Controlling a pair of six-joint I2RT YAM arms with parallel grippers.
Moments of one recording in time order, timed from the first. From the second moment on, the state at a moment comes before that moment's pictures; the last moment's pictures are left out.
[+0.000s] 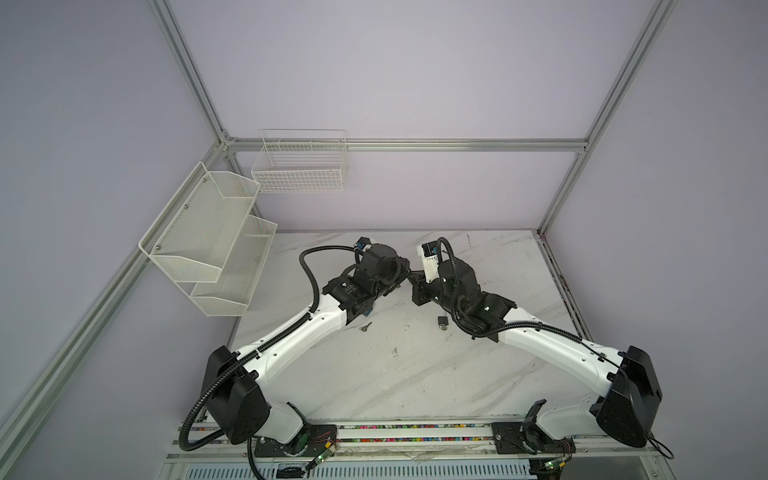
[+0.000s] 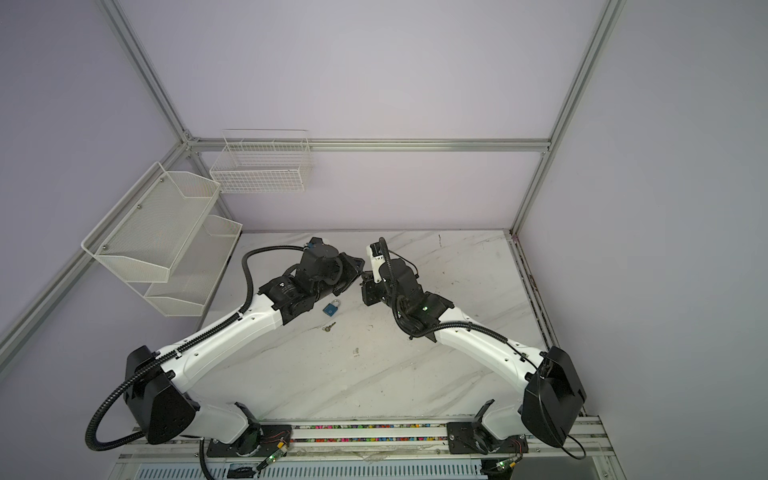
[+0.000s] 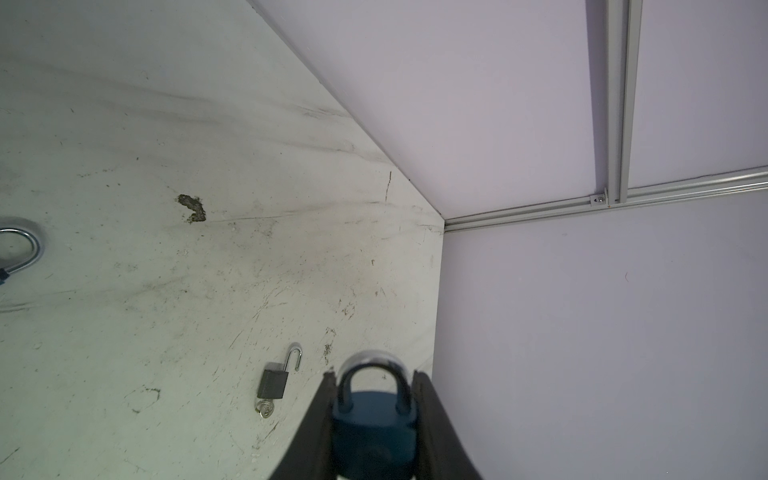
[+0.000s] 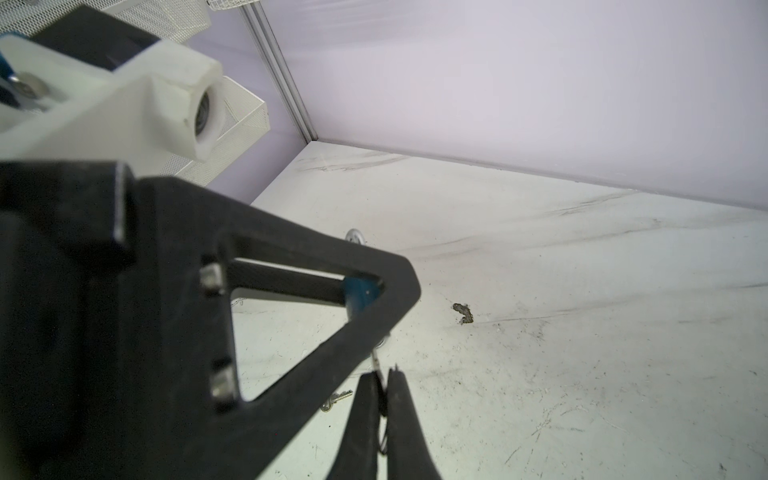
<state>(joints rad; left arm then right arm) -0.70 1.46 1.31 -0.34 -0.17 -1.22 0.82 1.40 1.13 -0.09 0.11 0.33</state>
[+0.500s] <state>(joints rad) -0.68 1.45 1.31 -0.26 -0.16 -1.22 0.80 1.35 1.12 -0.11 -0.01 0.39</state>
